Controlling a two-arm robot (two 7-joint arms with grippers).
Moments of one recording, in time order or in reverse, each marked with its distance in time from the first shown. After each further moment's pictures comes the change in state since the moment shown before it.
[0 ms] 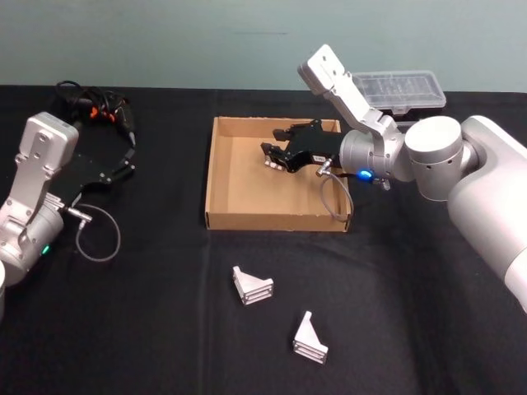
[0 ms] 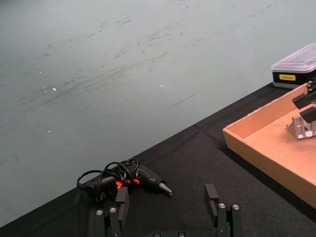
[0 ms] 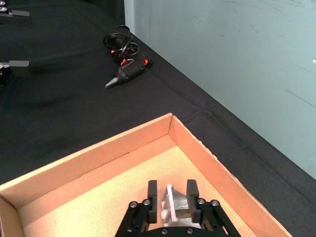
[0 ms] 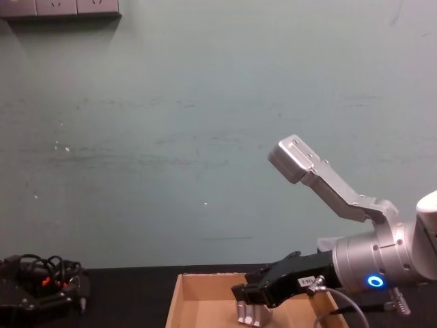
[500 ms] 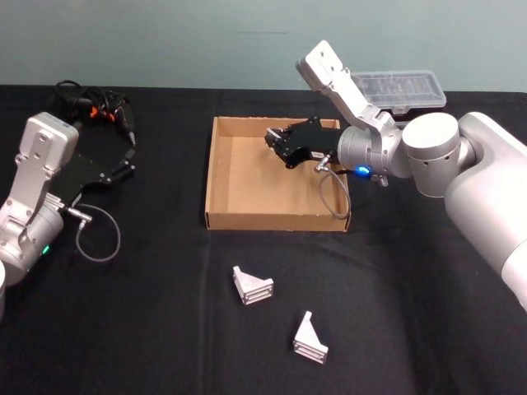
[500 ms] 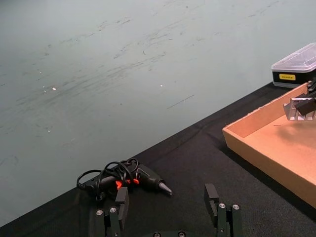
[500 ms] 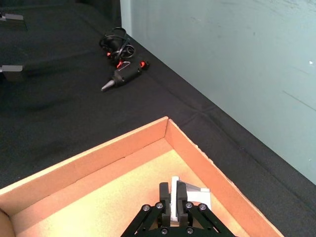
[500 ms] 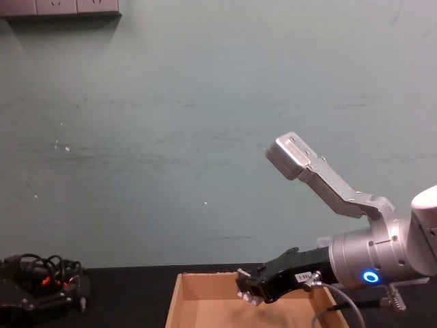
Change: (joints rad) left arm 0.000 0.000 0.000 0.000 0.000 0.000 0.000; right arm 0.019 -0.010 -0.010 0.025 0.009 -0.006 -0.012
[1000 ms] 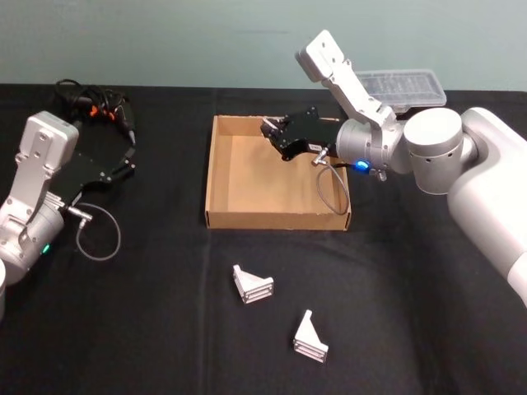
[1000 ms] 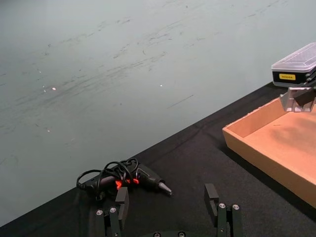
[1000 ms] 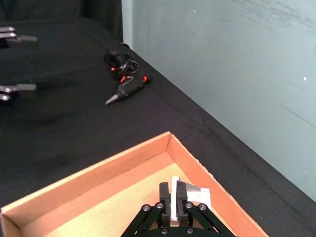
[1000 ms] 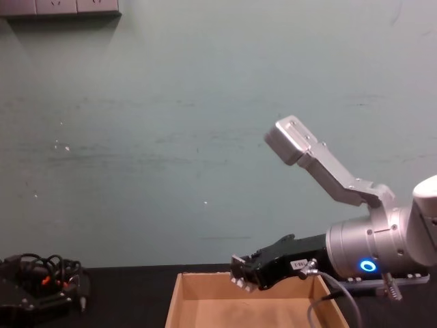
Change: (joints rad) left arm 0.000 0.000 0.000 0.000 0.000 0.000 0.000; right arm -0.029 0.029 -0.007 -0.103 0.027 0.019 -0.021
